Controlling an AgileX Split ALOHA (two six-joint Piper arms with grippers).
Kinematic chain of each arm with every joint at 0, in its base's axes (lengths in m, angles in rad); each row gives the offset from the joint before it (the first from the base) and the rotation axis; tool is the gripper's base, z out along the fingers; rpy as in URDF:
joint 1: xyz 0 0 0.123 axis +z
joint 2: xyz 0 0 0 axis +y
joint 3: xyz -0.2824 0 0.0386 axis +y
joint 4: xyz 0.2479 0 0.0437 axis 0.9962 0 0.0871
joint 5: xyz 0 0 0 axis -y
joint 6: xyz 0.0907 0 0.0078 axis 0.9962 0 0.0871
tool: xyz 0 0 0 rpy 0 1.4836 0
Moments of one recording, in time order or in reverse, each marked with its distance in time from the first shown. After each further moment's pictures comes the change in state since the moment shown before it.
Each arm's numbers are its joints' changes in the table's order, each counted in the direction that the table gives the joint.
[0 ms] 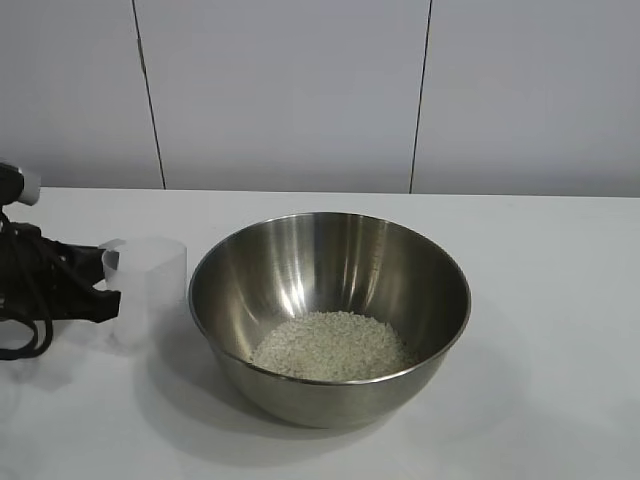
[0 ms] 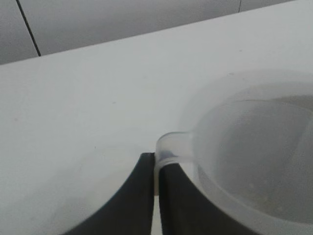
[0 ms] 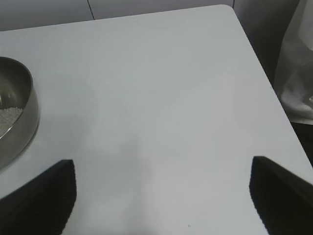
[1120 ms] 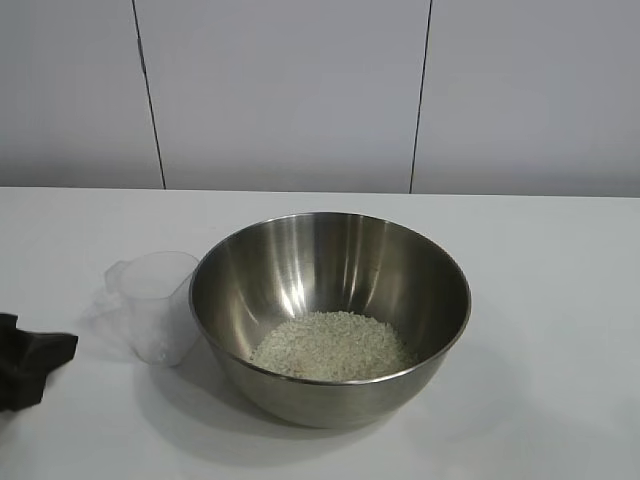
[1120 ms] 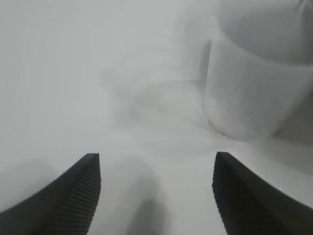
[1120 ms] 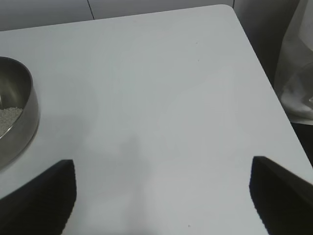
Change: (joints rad) left arm 0.000 -0.234 0.286 -0.077 -0.060 0.030; right arm 0.000 0.000 0.000 0.000 0.000 0.000
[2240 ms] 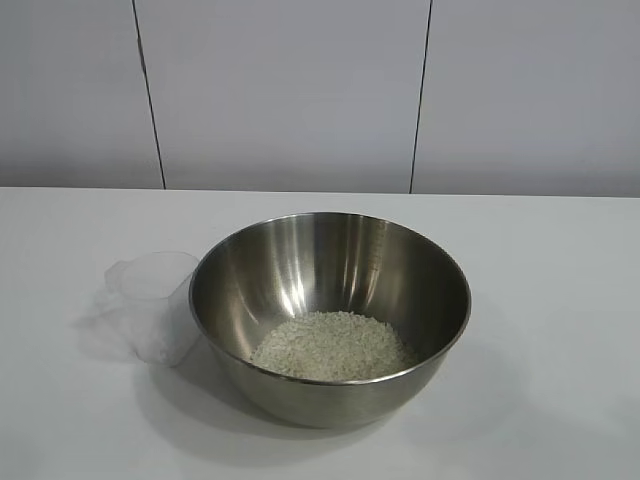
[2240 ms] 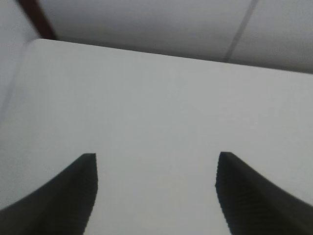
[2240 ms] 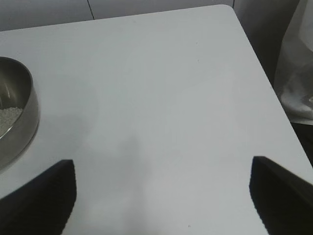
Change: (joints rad) left arm 0.791 -0.374 -1.102 -0.695 -1.825 0.545; right arm 0.000 0.000 0.000 0.000 0.001 0.000
